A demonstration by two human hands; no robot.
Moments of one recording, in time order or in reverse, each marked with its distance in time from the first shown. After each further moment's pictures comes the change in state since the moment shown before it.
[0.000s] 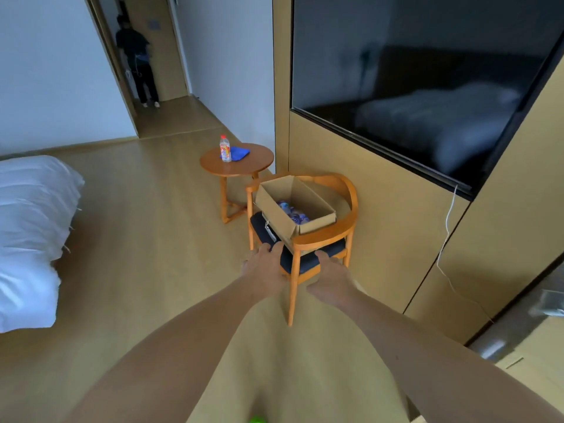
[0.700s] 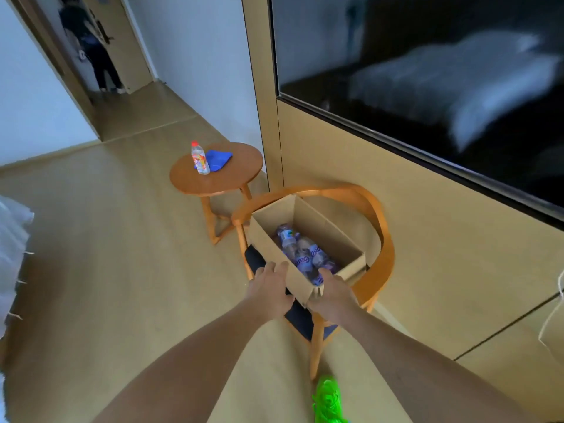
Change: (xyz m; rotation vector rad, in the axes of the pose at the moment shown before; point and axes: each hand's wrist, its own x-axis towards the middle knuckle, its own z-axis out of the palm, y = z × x) left_hand 0.379 -0.084 0.005 0.050 -0.145 0.077; right_hand 0.374 -0.025 0.019 0.142 -0.072 0.156
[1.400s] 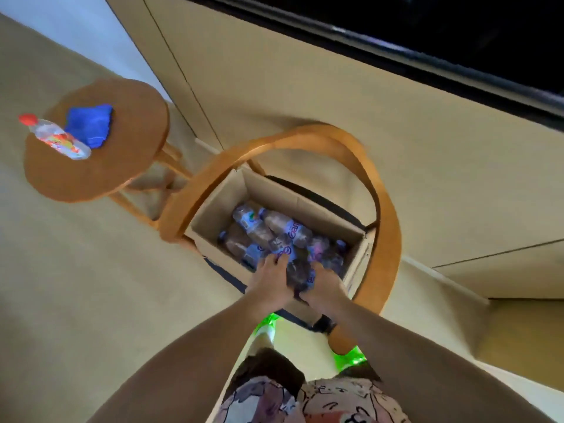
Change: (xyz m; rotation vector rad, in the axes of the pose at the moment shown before) left_hand 0.271 -0.038 0.067 0.064 -0.451 0.200; right_hand 0.218 0.013 0.043 0.250 -0.160 0.493
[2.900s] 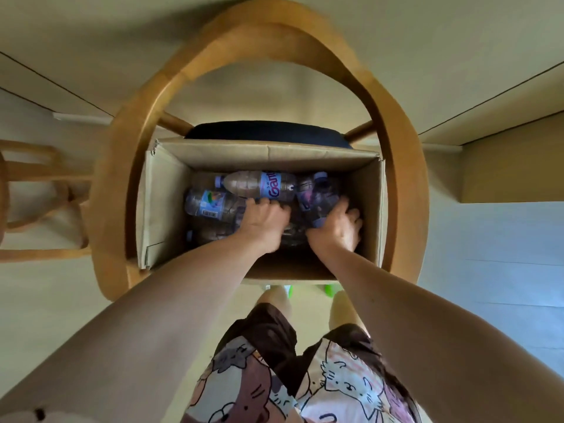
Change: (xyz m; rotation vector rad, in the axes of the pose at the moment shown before) left_hand 0.173 -0.035 0.001 0.911 -0.293 0.588; right_hand 0.113 -0.015 0.068 0.308 0.492 0.735
